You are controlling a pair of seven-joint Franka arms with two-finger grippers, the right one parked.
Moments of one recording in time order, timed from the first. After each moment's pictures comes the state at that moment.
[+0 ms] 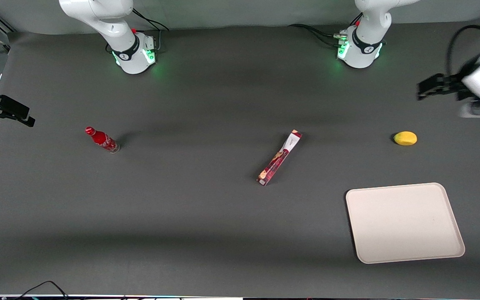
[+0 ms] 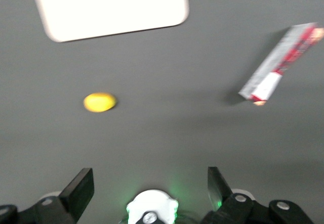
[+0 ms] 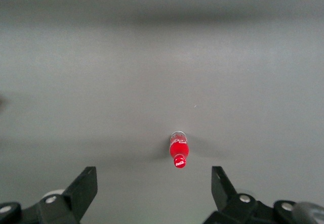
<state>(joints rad) 0.21 0.01 -0.33 -1.52 -0.03 1.36 -0.07</state>
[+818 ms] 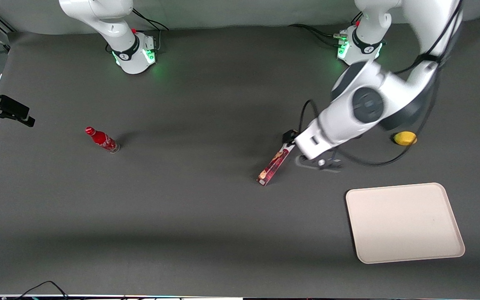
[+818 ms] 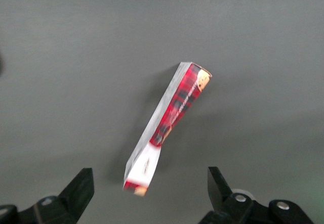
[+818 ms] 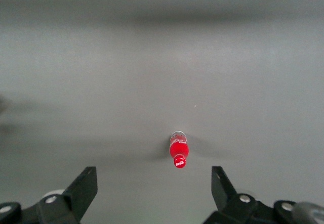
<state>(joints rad) 0.15 0.43 -0.75 -1.69 0.08 2.02 -0.45</state>
